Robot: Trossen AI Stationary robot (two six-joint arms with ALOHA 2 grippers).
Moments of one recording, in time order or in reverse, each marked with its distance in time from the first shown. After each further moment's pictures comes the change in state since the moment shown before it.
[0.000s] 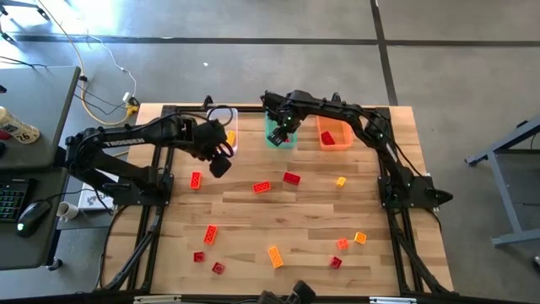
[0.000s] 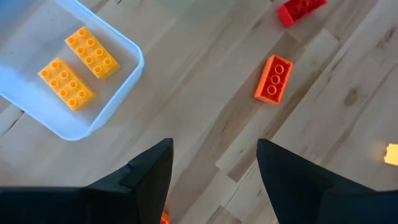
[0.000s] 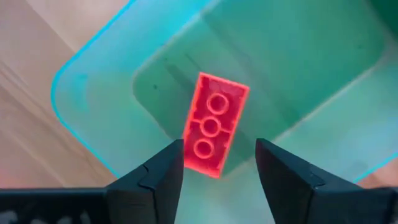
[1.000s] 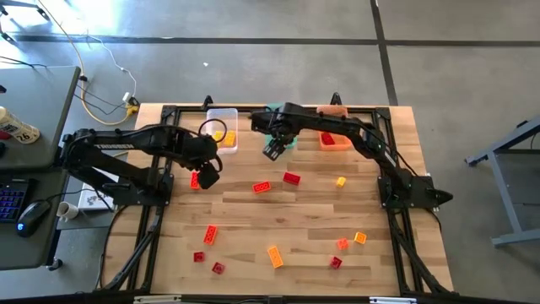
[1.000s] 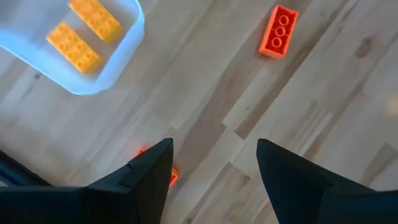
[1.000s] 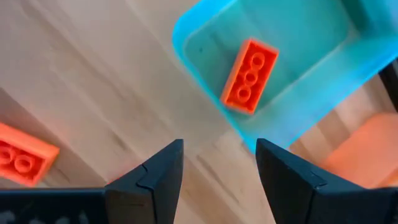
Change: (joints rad) left arm -0.150 -0.066 -0.001 -0.161 -0.062 -0.087; right arm 0.214 -0.001 0.208 -0.307 0.206 0.159
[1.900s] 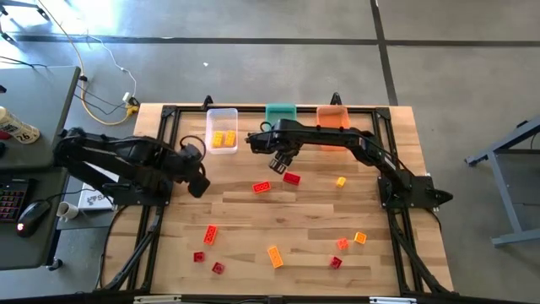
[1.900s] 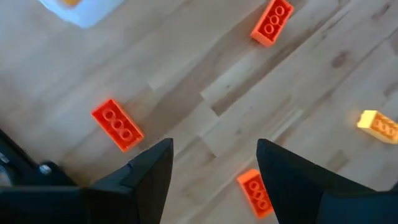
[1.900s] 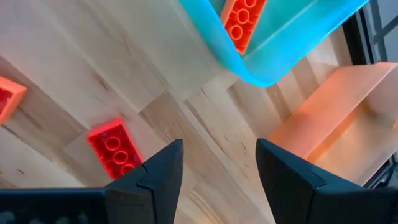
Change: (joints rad) left arm -0.234 -0.157 -0.124 0.002 -0.041 -0.472; right arm 0.121 -0.001 0.000 -0.188 0.130 0.087
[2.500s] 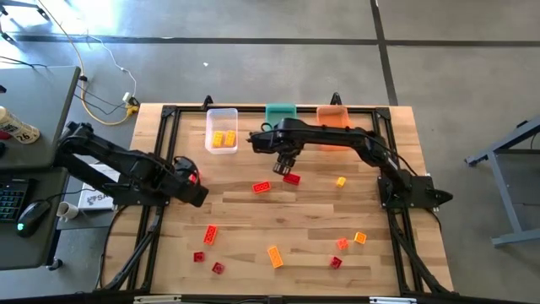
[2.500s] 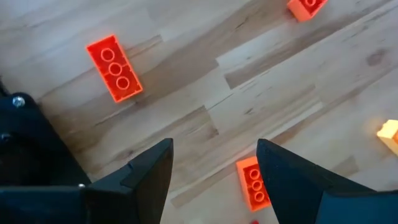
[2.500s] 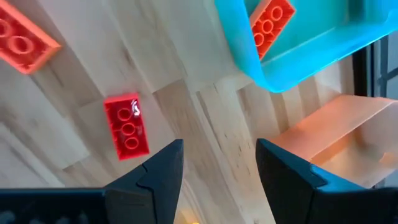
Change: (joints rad) left arm -0.212 0.001 -0.123 0.016 -0.040 -0.420; right arm 0.020 -0.052 -0.002 0.001 -0.039 -0.194
